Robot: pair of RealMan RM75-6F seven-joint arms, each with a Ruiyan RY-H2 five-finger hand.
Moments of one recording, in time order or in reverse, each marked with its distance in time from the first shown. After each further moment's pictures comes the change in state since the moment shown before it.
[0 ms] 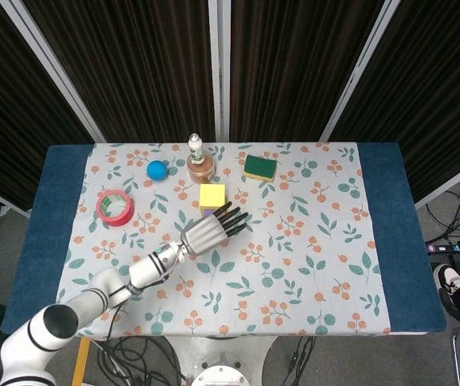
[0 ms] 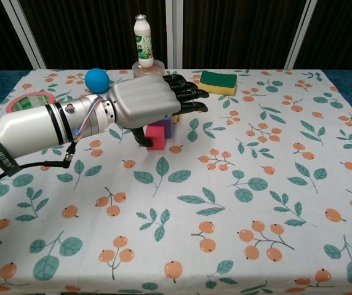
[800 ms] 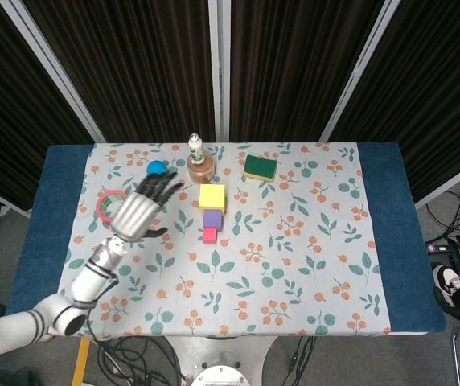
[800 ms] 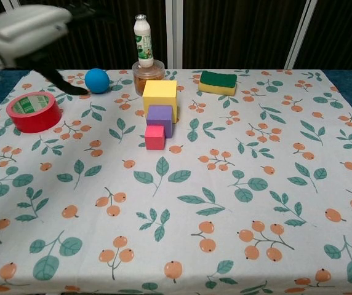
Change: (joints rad) left arm 0.296 0.455 -0.128 -0.697 -0.293 0.196 -0.019; right arm 0.039 0.025 -0.011 0.039 -0.010 -0.081 0.130
